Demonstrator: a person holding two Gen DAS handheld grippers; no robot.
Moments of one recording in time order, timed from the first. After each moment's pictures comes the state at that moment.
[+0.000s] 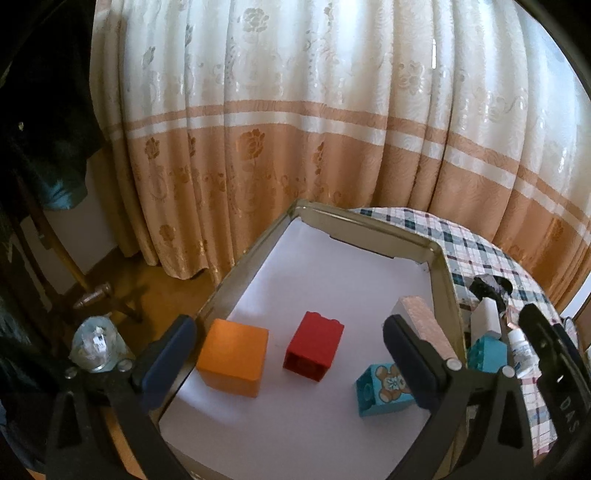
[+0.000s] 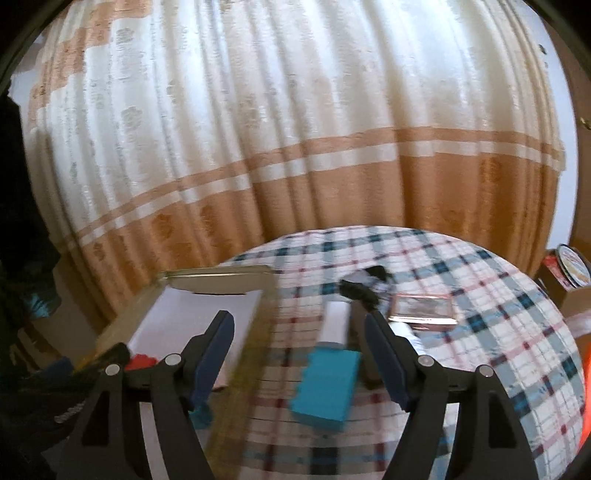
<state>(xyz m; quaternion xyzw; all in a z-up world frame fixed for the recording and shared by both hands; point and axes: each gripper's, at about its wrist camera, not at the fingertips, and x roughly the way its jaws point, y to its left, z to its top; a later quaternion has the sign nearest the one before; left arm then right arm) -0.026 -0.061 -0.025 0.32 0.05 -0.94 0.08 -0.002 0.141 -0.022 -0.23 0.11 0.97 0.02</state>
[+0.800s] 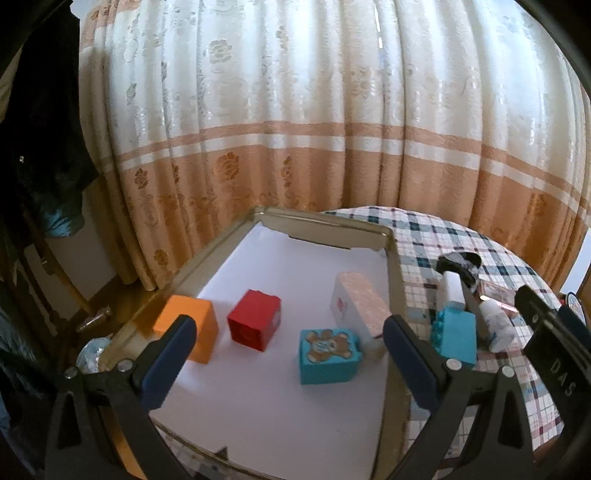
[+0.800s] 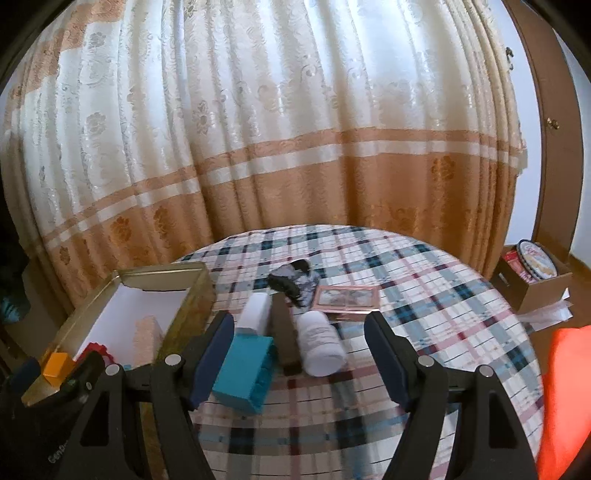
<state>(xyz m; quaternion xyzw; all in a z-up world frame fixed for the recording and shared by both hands) 0.011 -0.004 -0.030 0.28 0.01 -0.96 0.06 0.026 0.184 -0.028 -0.23 0.09 0.97 0.09</state>
